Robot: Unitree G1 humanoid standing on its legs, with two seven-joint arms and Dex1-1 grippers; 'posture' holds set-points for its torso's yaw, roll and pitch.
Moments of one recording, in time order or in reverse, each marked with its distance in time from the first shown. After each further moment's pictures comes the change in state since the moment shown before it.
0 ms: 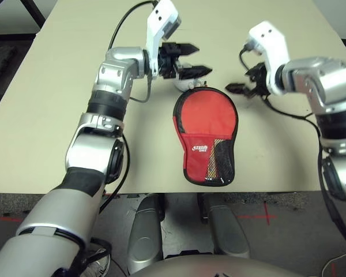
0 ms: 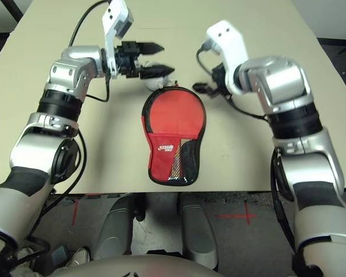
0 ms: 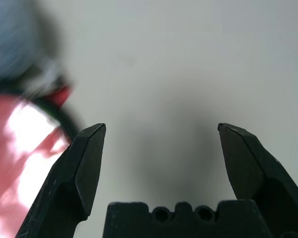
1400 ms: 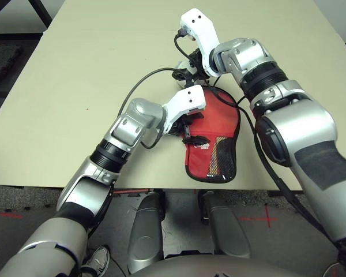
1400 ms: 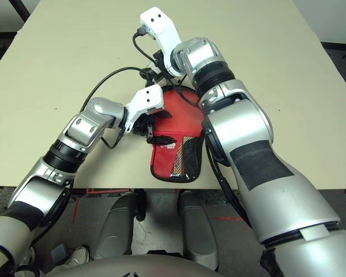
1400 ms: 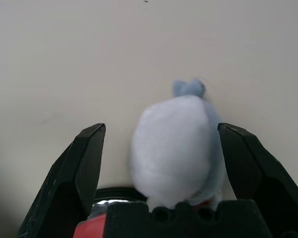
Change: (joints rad) left arm 0.262 0.028 -0.294 -0.335 0.059 0.071 0.151; right arm -0.264 0.434 -0.073 0.626 -0.145 -0.408 0.005
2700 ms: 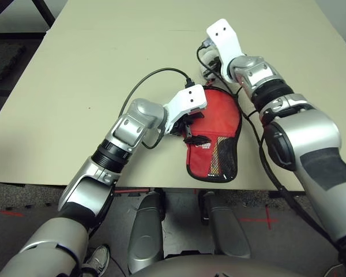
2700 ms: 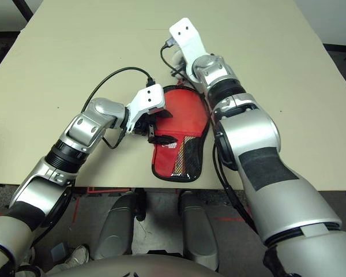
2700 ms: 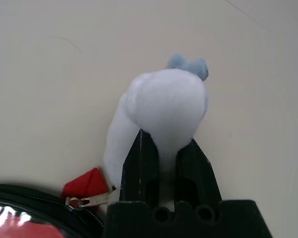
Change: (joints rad) left arm 0.000 -0.012 -0.001 0.002 -0.001 0.008 0.016; right arm 0.126 -0.082 -0.078 0.087 -0.109 -0.244 -0.343
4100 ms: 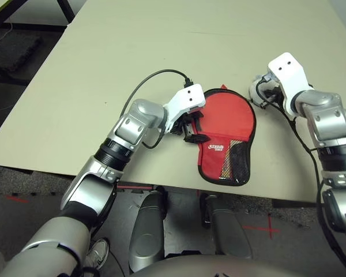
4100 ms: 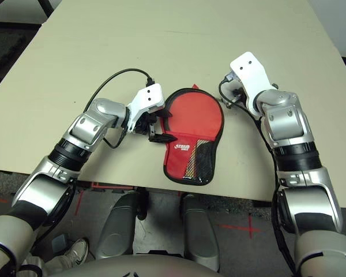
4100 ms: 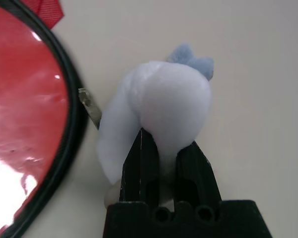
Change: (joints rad) left arm -0.053 -0.061 0.007 0.164 0.002 -0.070 0.004; right arm 0.721 -0.412 -0.002 -1.314 0.046 0.725 0.279
